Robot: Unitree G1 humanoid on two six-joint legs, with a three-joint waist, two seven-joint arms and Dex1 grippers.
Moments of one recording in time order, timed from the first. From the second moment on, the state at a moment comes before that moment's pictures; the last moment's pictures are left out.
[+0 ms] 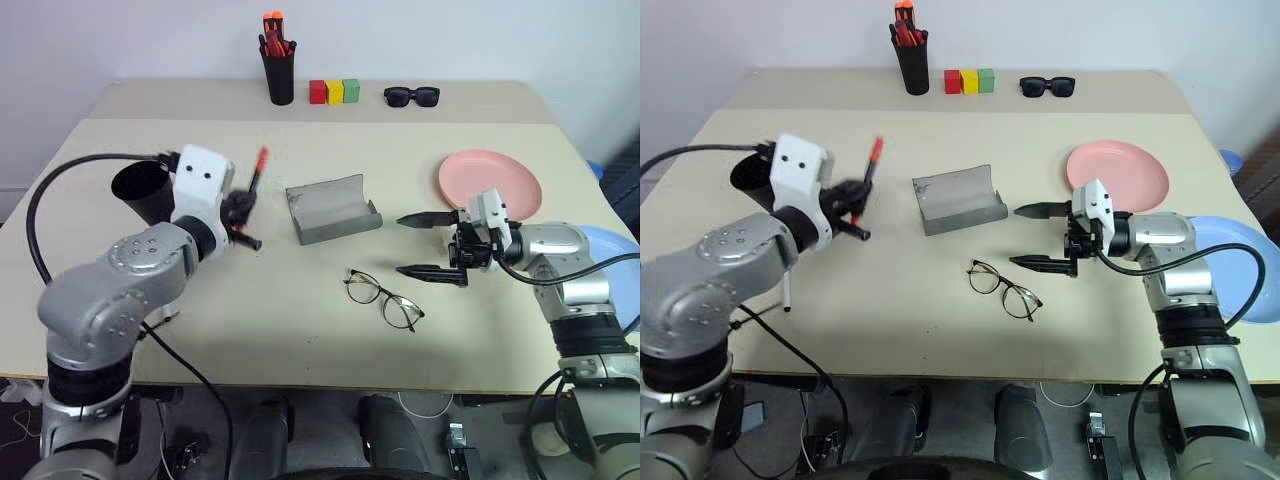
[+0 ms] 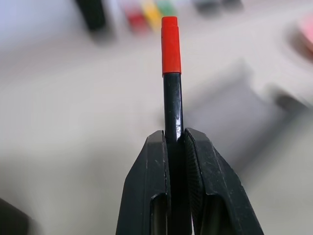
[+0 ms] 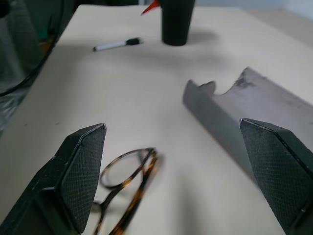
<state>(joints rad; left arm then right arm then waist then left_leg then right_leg) -0.43 0.61 0.01 -0.61 -0.42 0.80 0.10 -0.57 -0.63 0.00 0.35 0.43 0.01 1.41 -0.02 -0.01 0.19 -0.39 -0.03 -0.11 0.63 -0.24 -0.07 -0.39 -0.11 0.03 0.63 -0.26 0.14</state>
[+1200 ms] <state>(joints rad) -0.52 0.39 0.21 0.02 0.12 0.16 0.27 -0.59 -0.53 -0.05 0.51 0.44 -0.10 1.43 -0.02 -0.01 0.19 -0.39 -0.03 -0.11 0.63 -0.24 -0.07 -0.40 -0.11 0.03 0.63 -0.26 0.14</state>
